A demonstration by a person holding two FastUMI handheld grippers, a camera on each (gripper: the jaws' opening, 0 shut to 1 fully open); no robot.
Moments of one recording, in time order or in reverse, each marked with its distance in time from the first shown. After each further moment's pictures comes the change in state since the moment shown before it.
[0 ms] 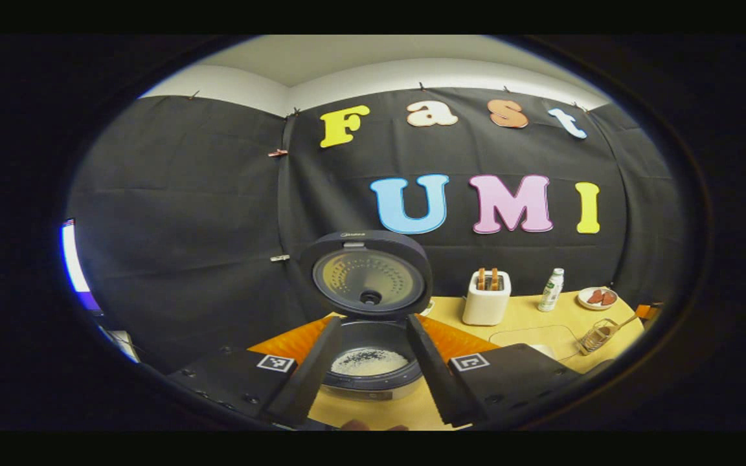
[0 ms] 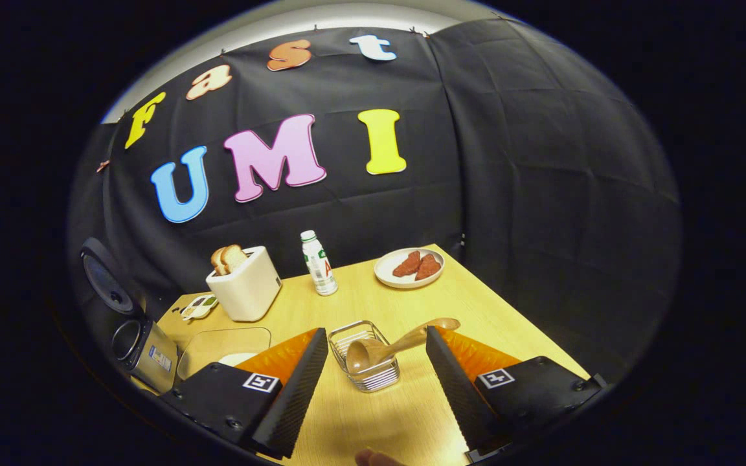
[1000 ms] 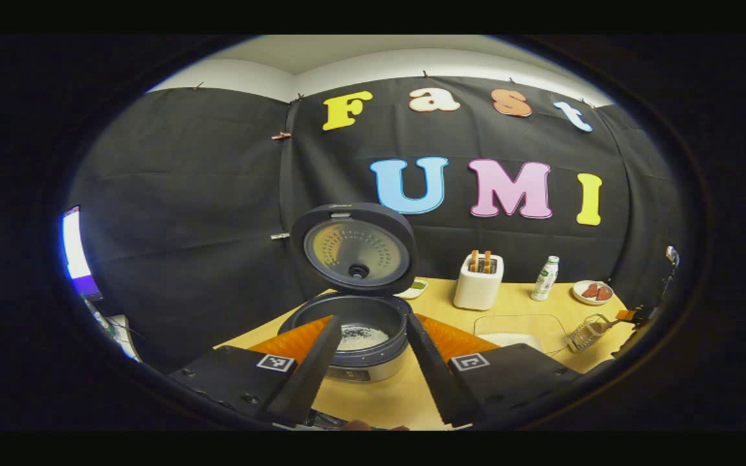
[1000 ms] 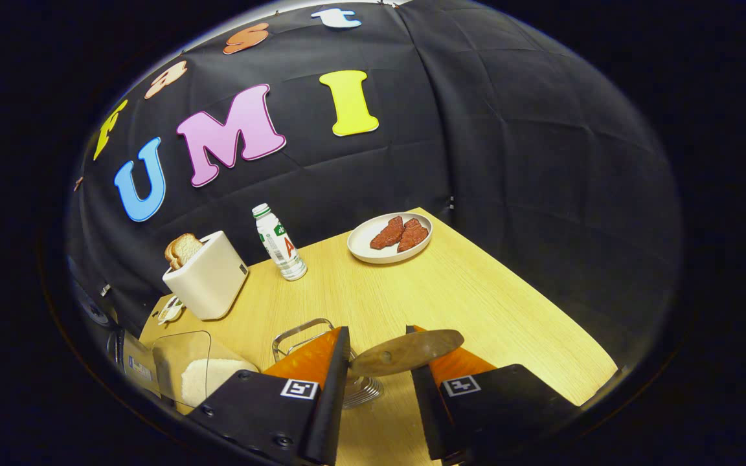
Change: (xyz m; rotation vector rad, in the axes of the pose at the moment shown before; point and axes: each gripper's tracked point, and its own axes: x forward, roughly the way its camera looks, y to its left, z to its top) left arm -0.019 -0.028 -0.036 -0.031 0.099 0.025; right arm 0.086 -0.025 -0.033 0.061 0.112 -0.036
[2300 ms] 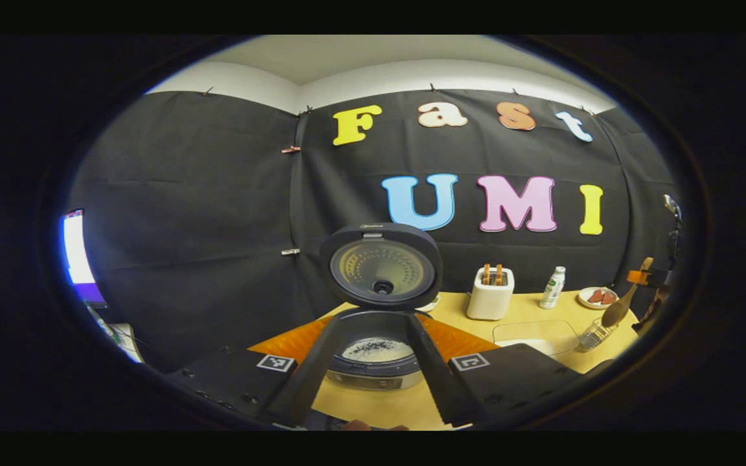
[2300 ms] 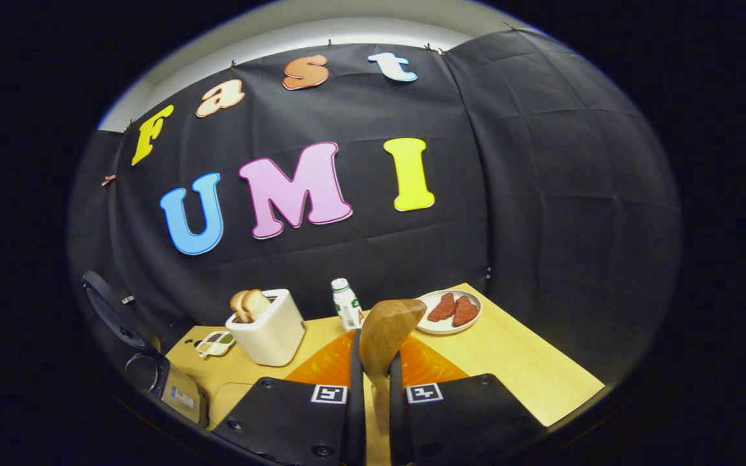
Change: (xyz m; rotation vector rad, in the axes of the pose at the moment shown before) left arm -0.009 0.055 0.020 0.006 -0.096 0.002; right arm -0.082 0.149 0.099 -0.095 -0.275 0.158
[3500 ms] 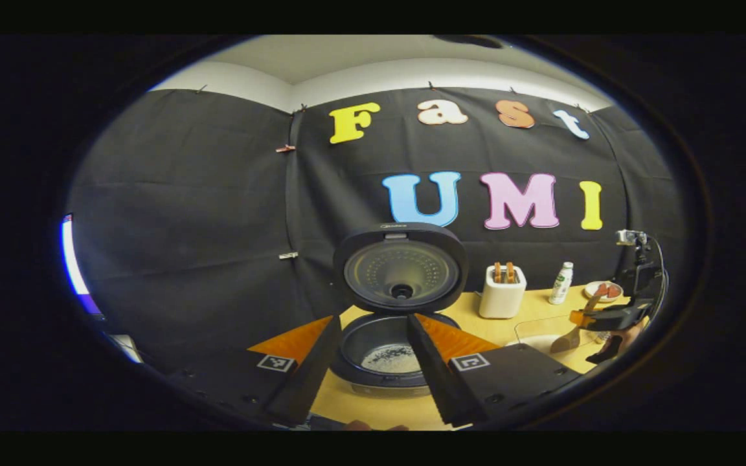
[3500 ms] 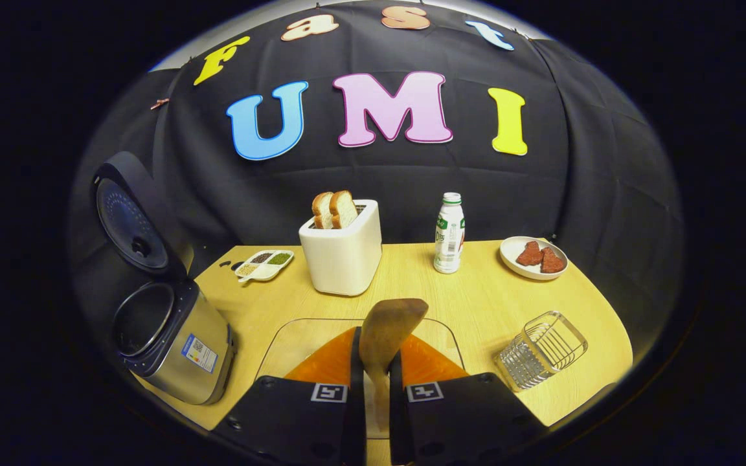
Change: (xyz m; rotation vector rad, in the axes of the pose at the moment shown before) left arm 0.040 0.047 0.001 0.028 0.000 -0.036; right arm 0.003 0.147 -0.154 -0.172 0.288 0.148
